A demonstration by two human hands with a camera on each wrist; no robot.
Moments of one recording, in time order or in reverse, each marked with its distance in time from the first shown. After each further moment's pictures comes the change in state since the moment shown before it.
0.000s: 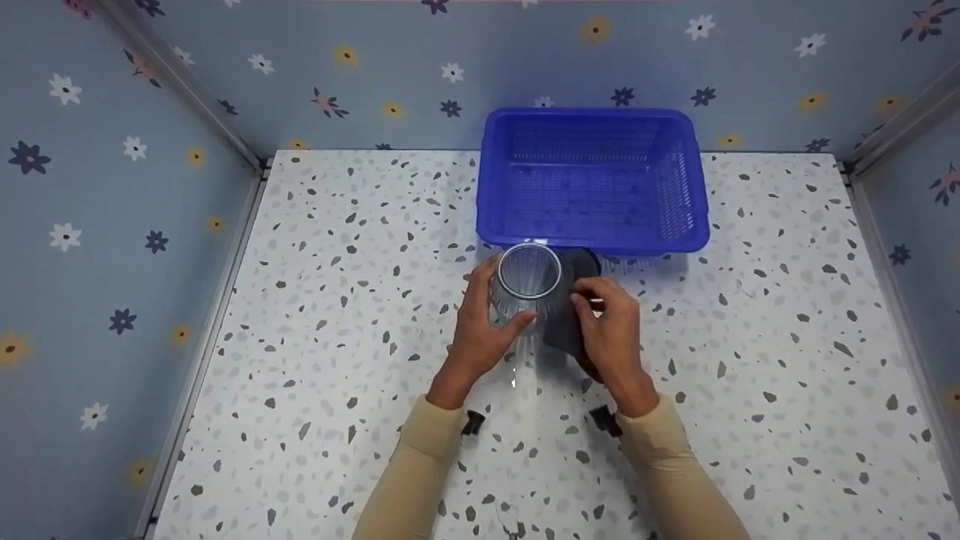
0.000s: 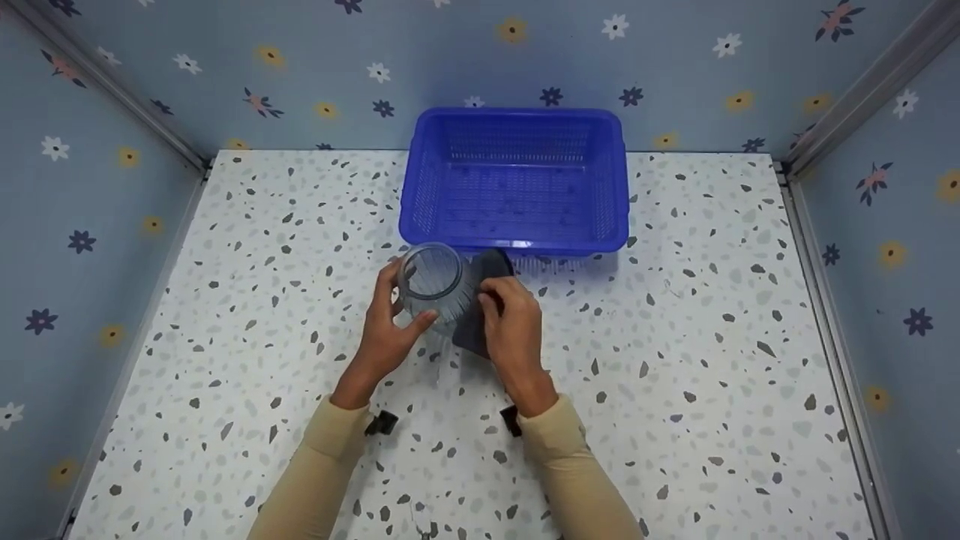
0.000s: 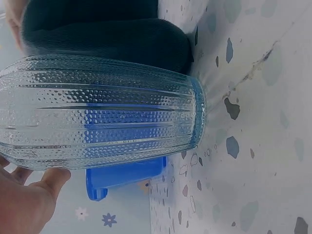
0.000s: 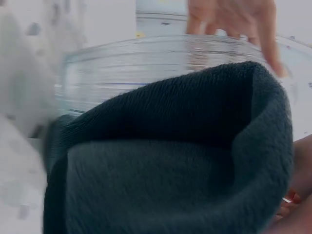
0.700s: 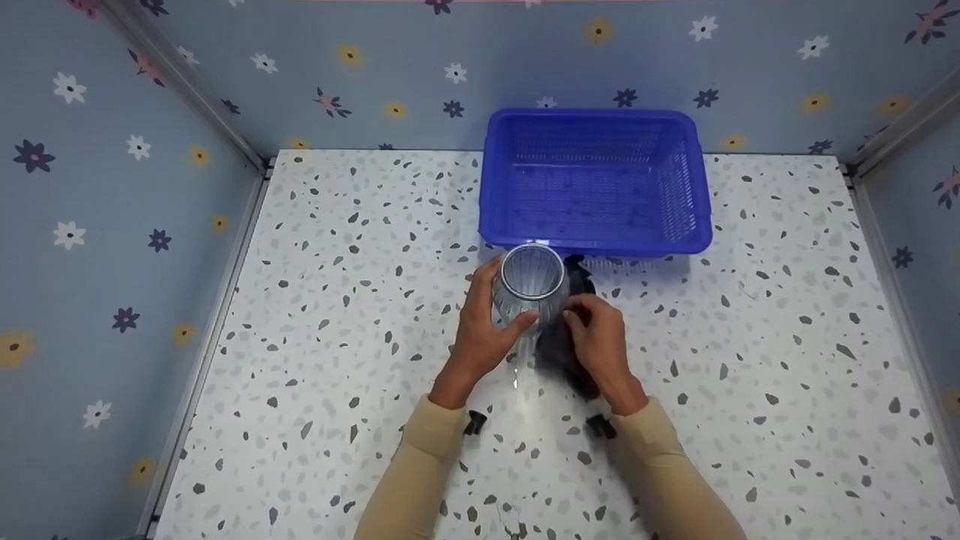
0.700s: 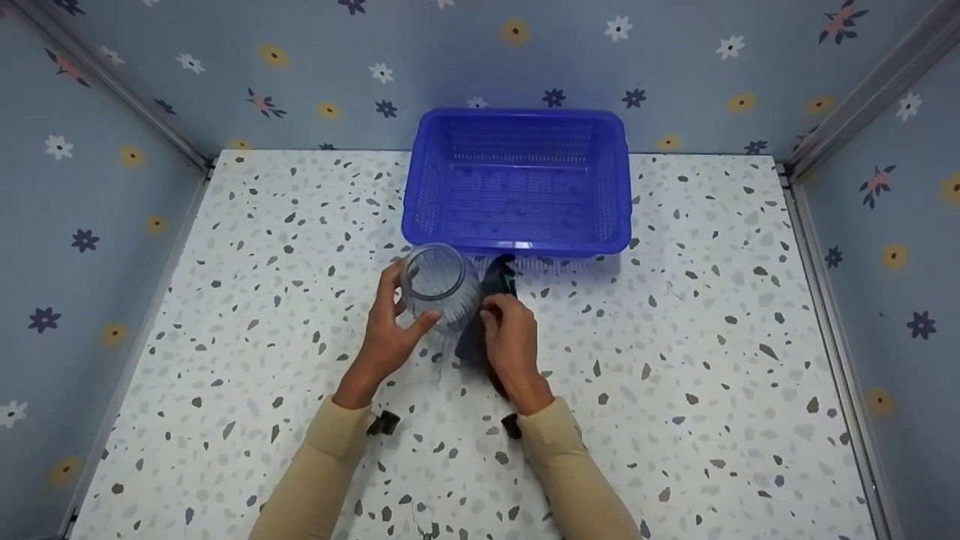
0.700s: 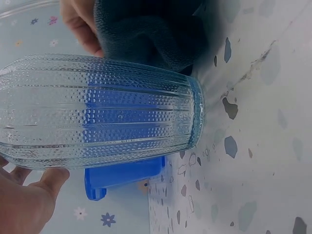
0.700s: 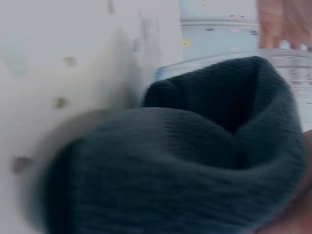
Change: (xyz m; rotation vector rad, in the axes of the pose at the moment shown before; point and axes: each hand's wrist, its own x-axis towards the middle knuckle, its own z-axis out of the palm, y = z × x) left_hand 0.001 0.000 -0.001 -0.014 -0.007 0.002; right_hand -0.014 0.035 0.020 -0.064 -0.091 0.081
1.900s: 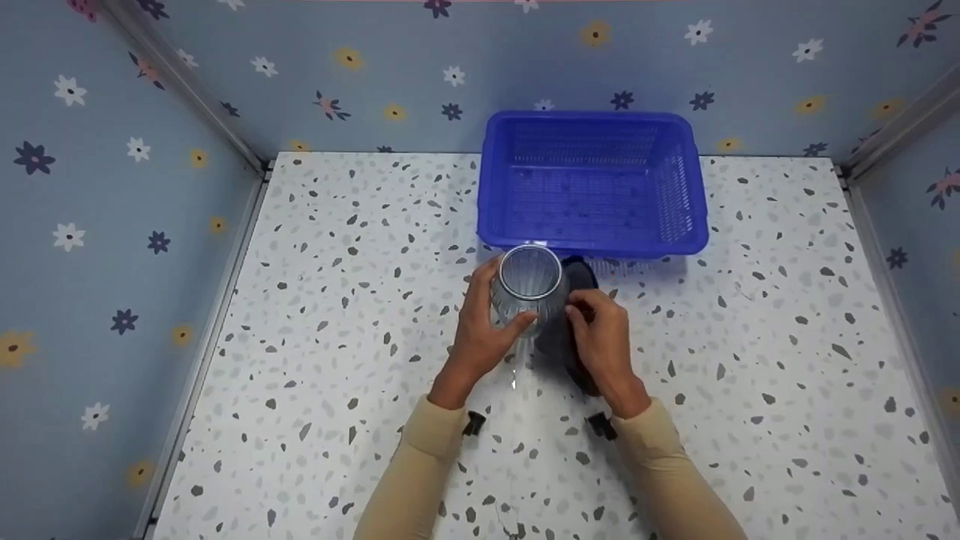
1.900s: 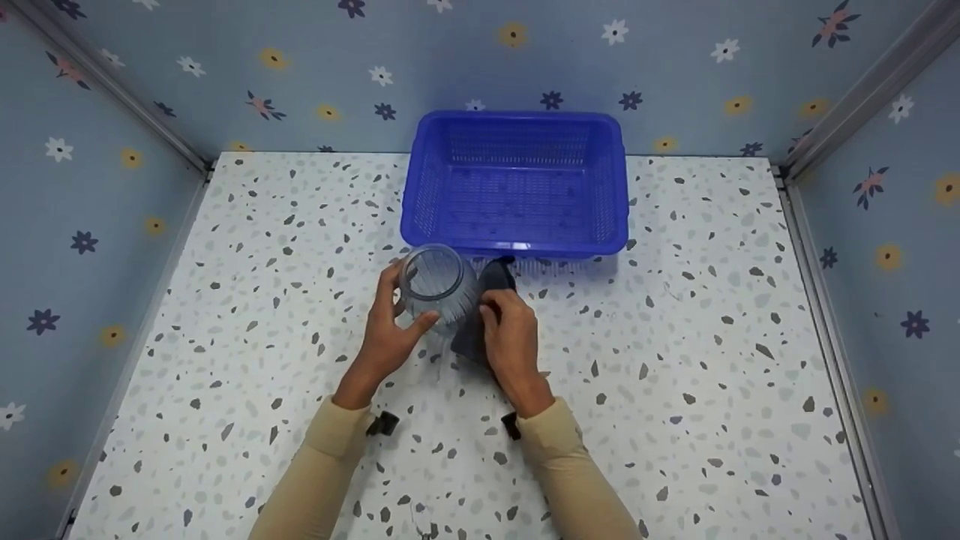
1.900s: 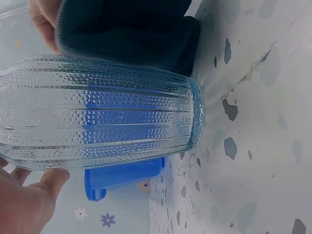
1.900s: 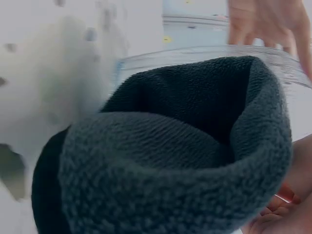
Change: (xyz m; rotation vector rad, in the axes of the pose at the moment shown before) left_hand 0.000 0.000 0.001 0.031 0.006 0.002; right_hand 0.001 -0.013 -0.009 0.002 0.053 -0.053
